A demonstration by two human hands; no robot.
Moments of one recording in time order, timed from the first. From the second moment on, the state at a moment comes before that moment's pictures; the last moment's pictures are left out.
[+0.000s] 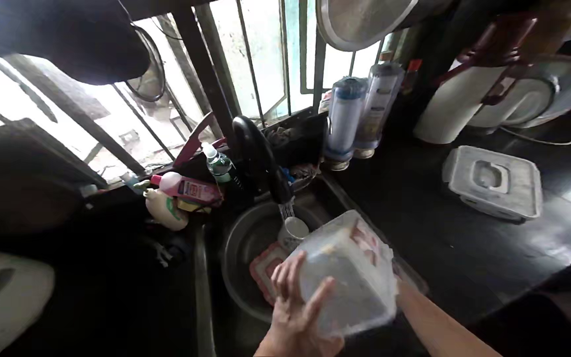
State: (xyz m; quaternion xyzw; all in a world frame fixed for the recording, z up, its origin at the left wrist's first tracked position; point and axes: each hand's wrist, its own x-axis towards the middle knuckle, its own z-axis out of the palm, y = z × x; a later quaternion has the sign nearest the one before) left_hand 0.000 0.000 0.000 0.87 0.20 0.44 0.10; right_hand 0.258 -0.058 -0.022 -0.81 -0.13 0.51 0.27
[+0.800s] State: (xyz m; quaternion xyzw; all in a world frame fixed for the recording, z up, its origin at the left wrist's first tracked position) left_hand -0.081 0.076 -0.047 0.47 0.72 0.35 0.38; right_hand 0.177 0.070 -0.103 -0.74 -0.48 0.44 0.18
